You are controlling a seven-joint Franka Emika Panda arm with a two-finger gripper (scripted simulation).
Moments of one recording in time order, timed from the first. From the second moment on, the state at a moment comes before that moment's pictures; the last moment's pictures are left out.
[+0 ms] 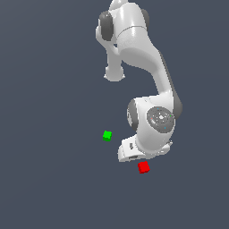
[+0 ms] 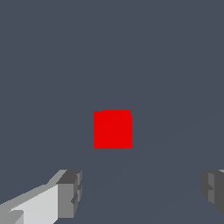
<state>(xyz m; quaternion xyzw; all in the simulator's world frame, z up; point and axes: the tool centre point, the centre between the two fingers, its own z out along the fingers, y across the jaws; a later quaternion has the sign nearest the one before) 0.132 0.114 0.090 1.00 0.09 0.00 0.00</state>
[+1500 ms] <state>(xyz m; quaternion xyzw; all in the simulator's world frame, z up) 0.156 0.137 0.043 0.99 0.10 0.00 0.00</state>
